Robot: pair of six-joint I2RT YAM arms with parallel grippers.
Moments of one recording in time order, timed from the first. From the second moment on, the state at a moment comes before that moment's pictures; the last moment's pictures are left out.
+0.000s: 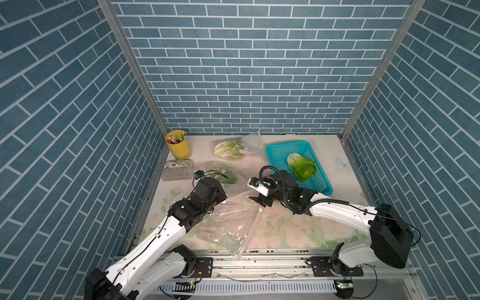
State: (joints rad) left arm -0.58 0.89 0.73 -0.55 -0.19 -0.97; right arm 0.93 1.47 0.88 0.06 -0.22 -0.43
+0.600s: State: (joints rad) left arm -0.49 0.84 0.71 -0.57 -0.03 -0.99; right arm 1.15 1.74 0.89 0.55 -0.03 -0.60
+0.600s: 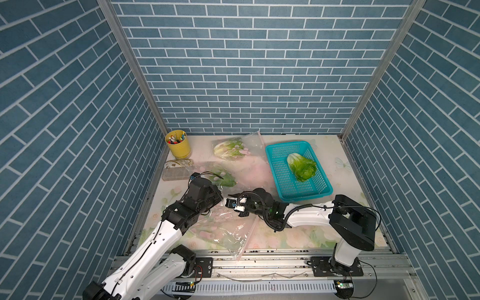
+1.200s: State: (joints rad) left arm -0.47 0.69 0.77 -0.66 -0.17 -0.77; right arm 1.00 1.70 0.91 0.49 -0.06 -0.38
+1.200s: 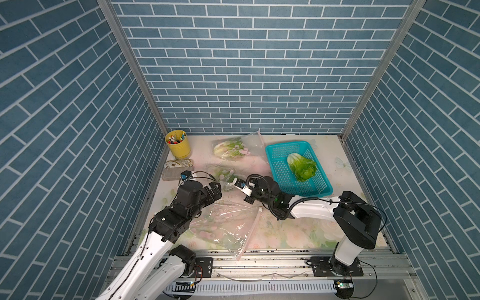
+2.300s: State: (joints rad) left arm -0.46 1.07 1.07 -0.82 0.45 0.61; right arm 0.89 1.53 0.89 0.27 -0.38 -0.23
